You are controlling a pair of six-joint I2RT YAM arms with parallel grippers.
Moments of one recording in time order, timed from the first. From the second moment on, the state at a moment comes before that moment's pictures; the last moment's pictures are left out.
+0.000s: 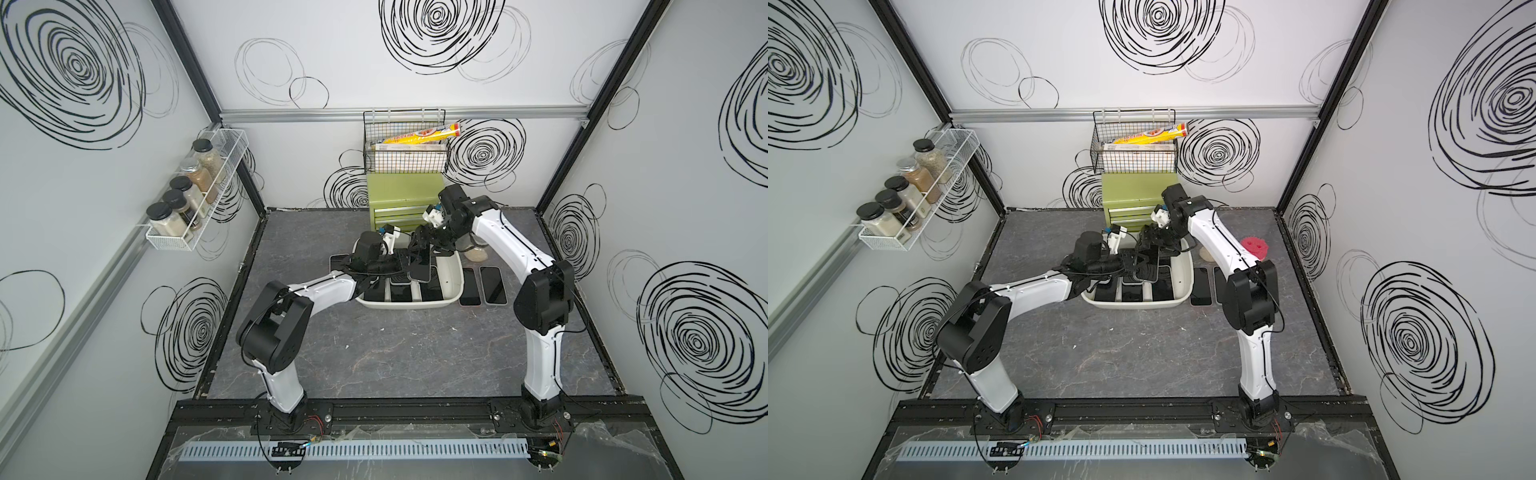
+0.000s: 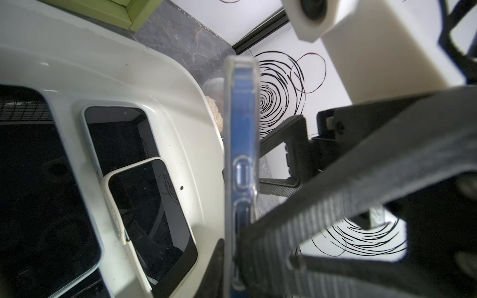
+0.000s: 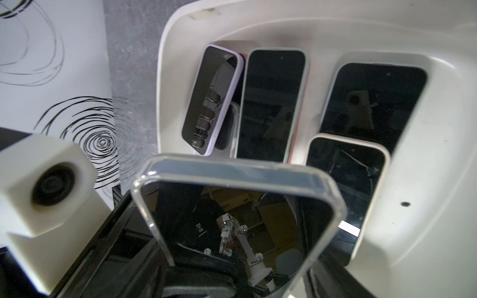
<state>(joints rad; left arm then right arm) -0.47 1.75 1.05 0.33 0.61 -0.87 0.44 2.07 2.03 -1.11 -0.52 0.42</state>
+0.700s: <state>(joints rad) -0.08 1.36 0.85 0.08 0.70 -0.72 0.32 2.07 2.10 -1.01 -0.58 0.45</state>
